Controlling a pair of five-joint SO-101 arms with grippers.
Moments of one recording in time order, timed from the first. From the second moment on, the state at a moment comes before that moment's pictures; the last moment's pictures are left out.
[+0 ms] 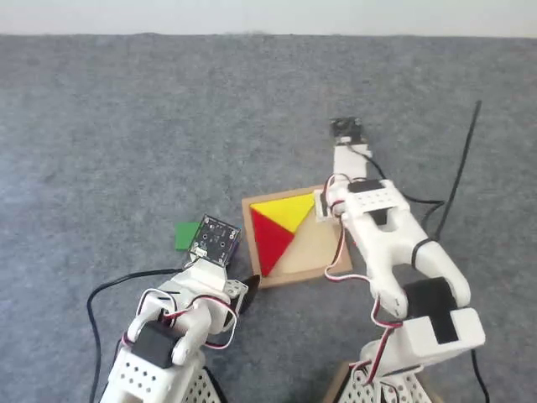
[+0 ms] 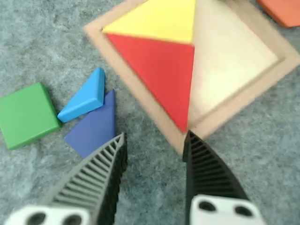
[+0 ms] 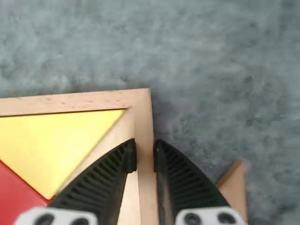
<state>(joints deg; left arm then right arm) 18.6 -103.1 96.9 72.0 6.5 -16.3 3.2 36.5 37.5 -6.7</state>
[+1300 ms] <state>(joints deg) 18.6 -103.1 96.9 72.0 6.5 -15.1 -9.9 42.5 54.4 18.9</state>
